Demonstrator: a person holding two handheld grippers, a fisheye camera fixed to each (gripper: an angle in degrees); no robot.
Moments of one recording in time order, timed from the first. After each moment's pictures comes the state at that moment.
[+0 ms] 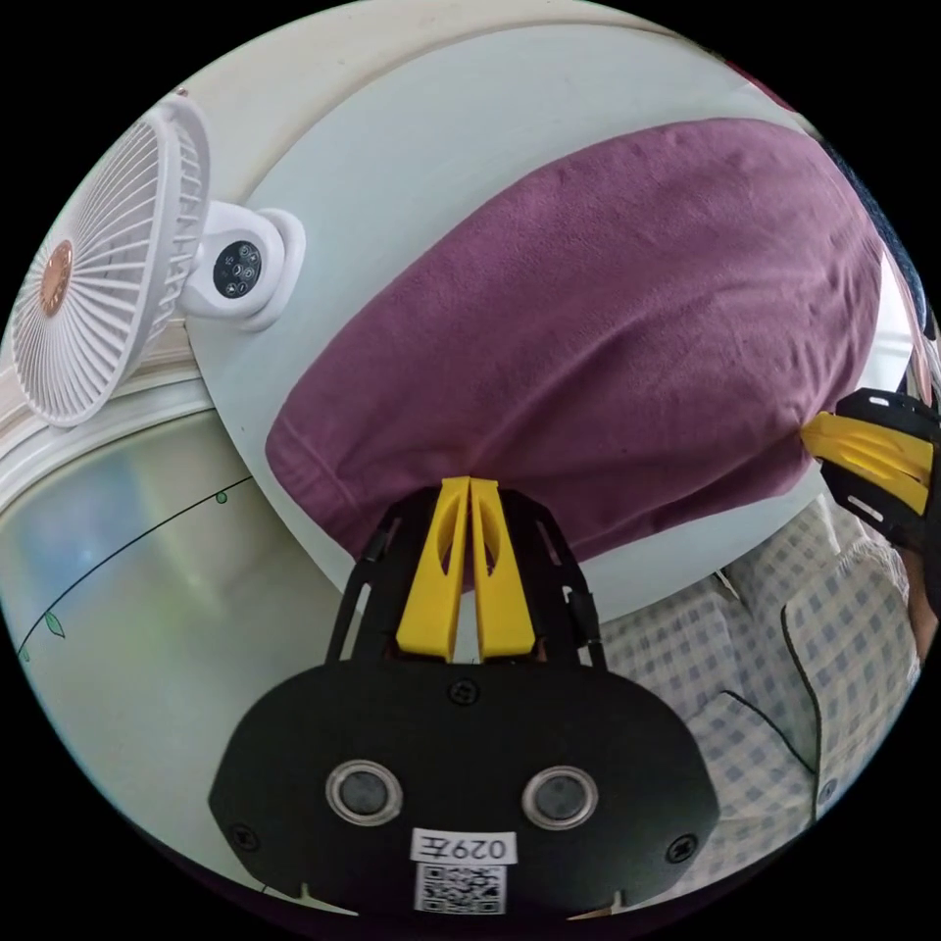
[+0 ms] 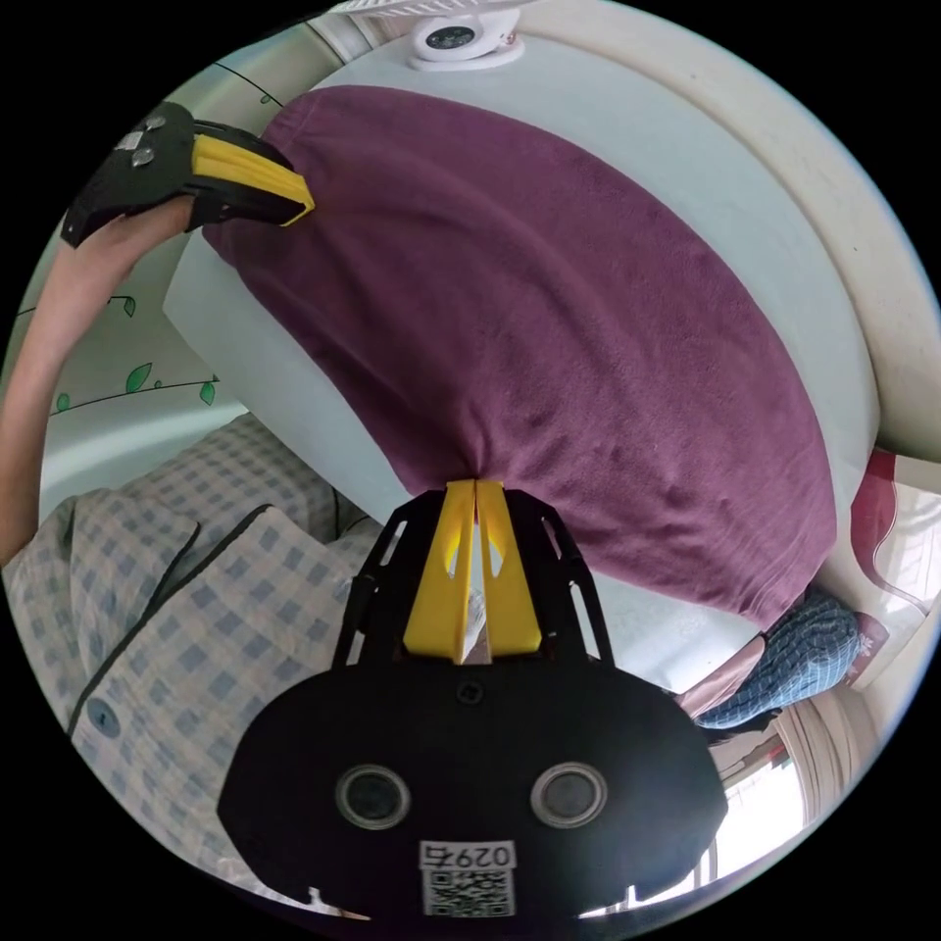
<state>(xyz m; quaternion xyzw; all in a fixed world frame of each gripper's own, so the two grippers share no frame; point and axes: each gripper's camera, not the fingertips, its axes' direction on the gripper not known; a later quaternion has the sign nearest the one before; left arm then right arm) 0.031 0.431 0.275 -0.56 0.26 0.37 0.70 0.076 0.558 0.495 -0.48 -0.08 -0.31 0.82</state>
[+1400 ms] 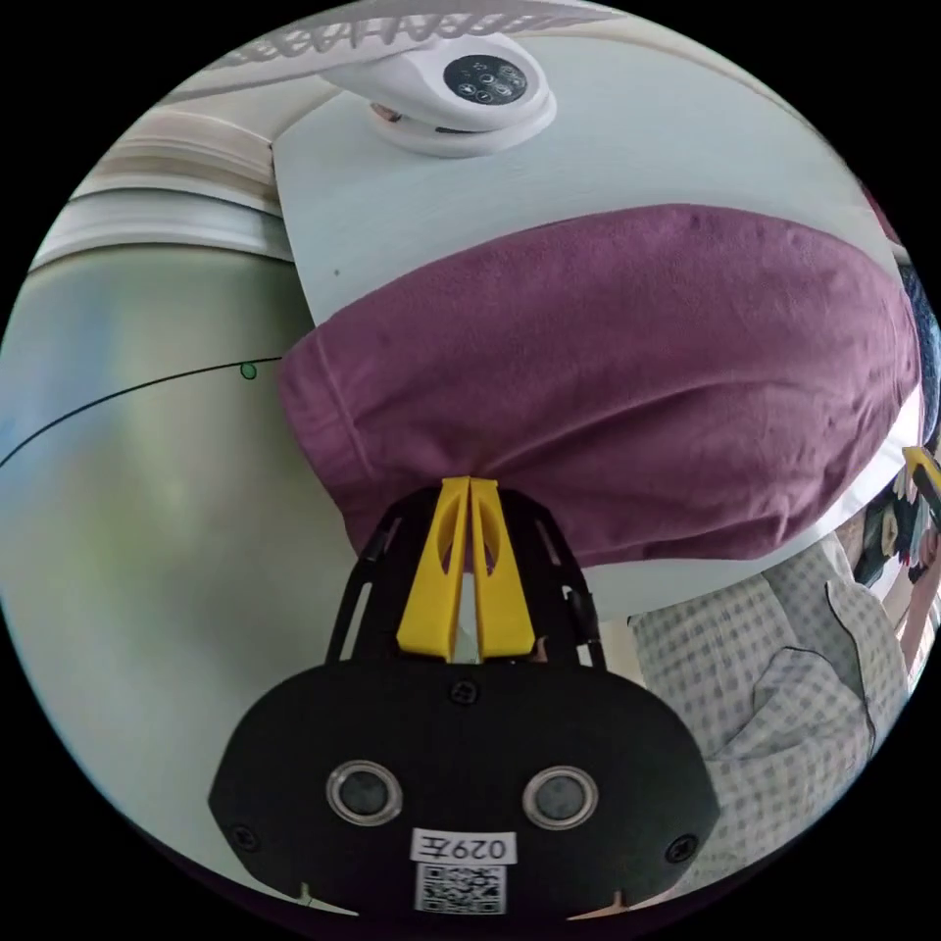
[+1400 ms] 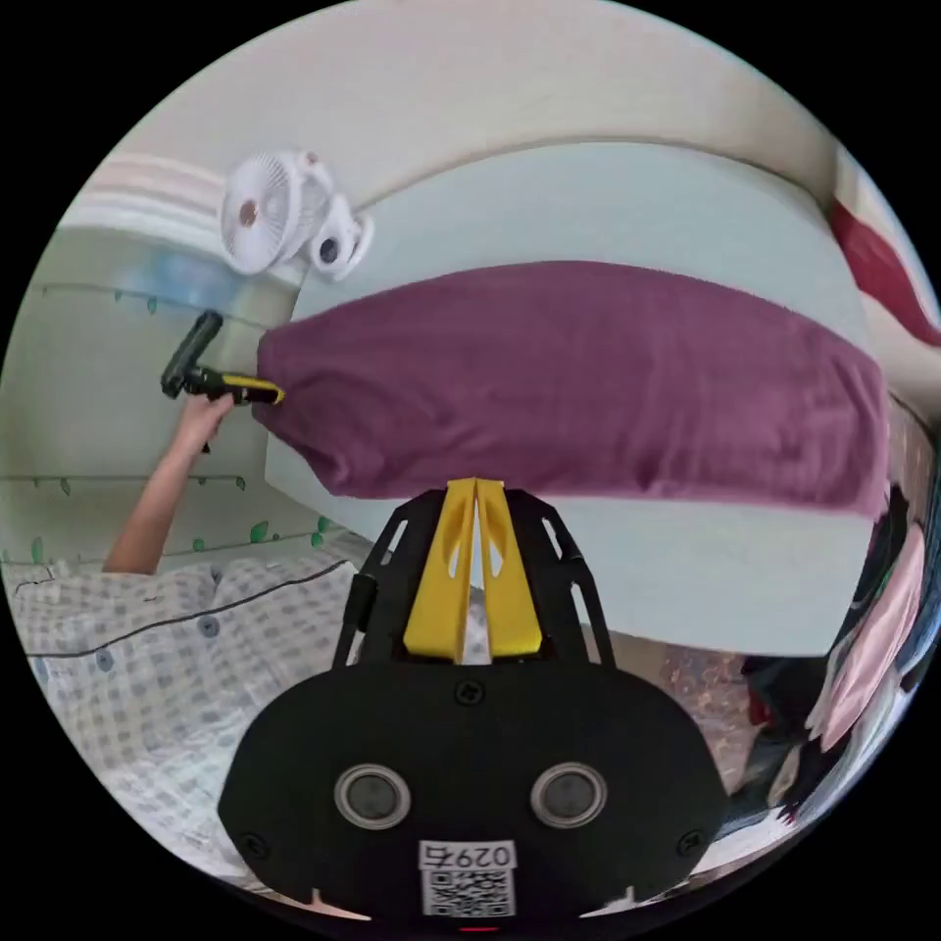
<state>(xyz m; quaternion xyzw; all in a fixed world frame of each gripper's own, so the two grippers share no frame) -0.076 0.484 0.359 -0.64 0.20 0.28 0.69 0.597 0.588 0.306 -0.32 -0.21 0.10 0.92</state>
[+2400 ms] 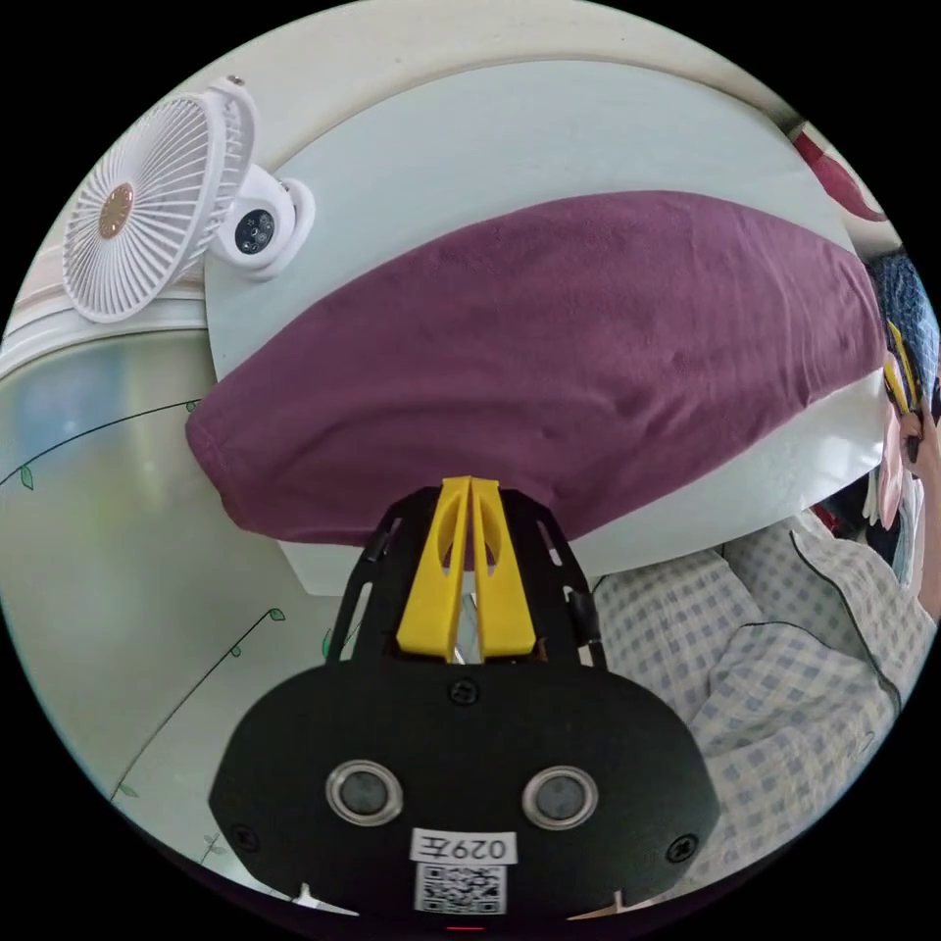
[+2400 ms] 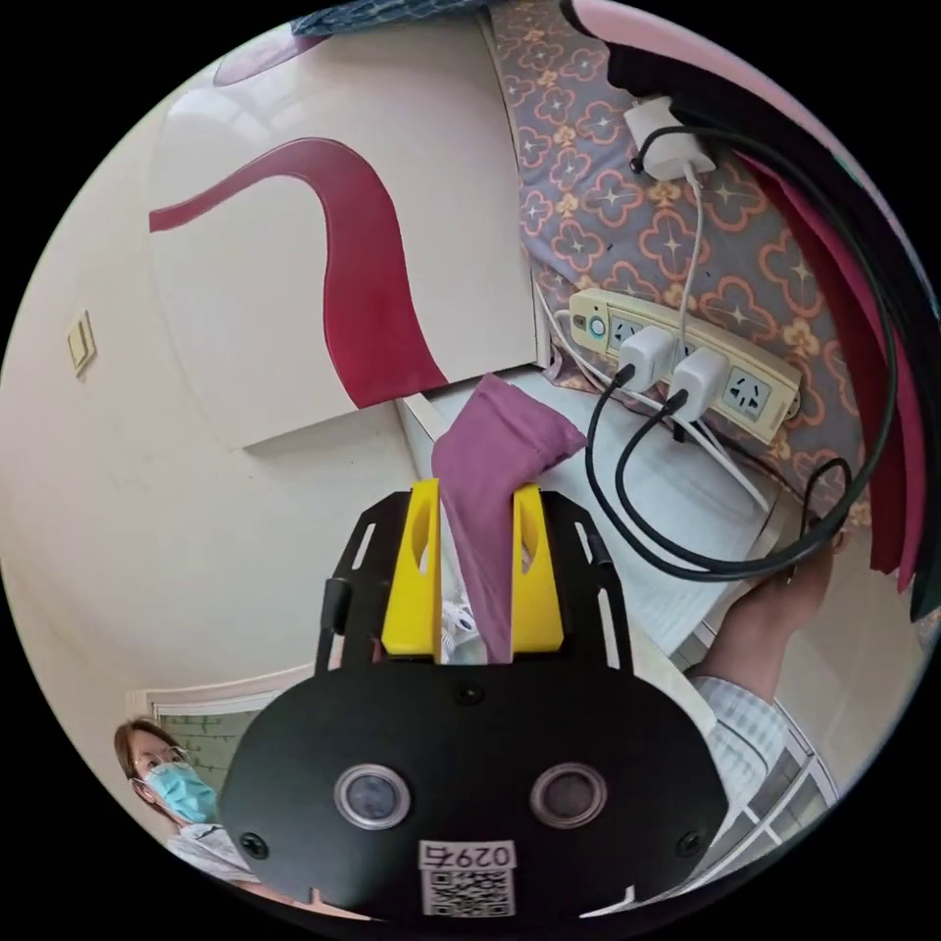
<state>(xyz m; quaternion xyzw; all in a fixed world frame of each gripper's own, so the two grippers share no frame) -0.003 0.386 0.276 -0.63 0.24 0.22 0.70 0.968 0.703 0.300 -0.08 -0.36 0.61 0.70</state>
